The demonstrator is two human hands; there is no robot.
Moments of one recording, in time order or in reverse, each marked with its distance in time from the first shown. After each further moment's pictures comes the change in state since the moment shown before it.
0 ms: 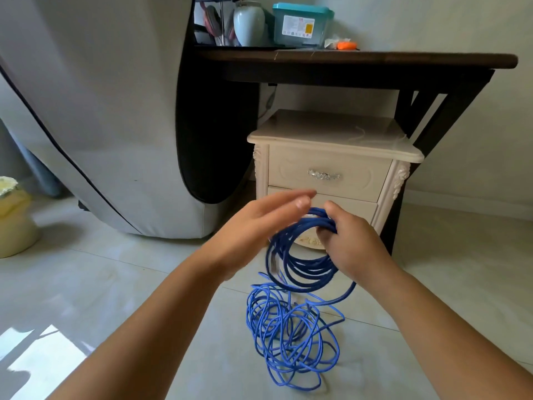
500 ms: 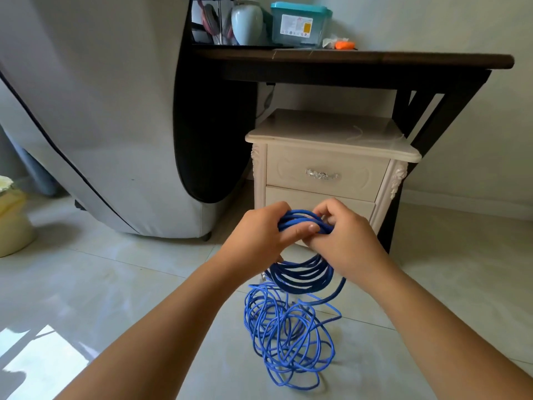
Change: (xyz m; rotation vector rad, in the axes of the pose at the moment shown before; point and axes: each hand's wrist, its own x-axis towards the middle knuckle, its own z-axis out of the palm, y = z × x) left_hand 0.015 -0.021 0.014 0.509 0.160 -0.051; right_hand -0.004 -0.006 0.001 0.181 0.049 0.053
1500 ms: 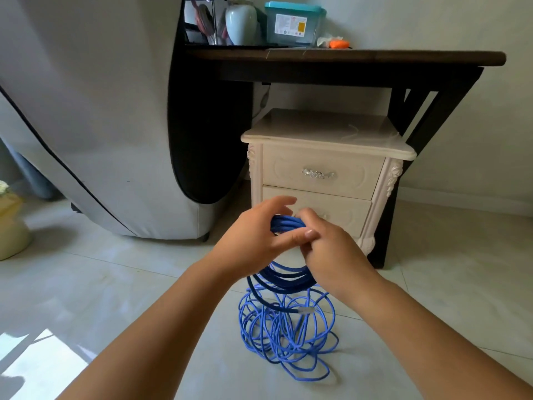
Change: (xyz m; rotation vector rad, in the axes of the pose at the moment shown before) left_hand 0.001 -0.008 0.001 0.022 -0.020 0.065; right_hand -0.011 -0.002 0.010 -0.175 -0.122 -0.213
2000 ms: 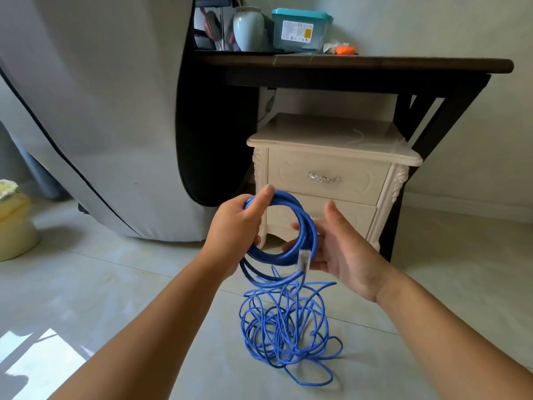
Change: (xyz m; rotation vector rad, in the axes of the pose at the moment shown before) left_hand 0.004 -0.007 -0.014 -0.550 0.320 -0.260; right_hand 0.009 0.021 -0.010 1.027 -0.388 0.287
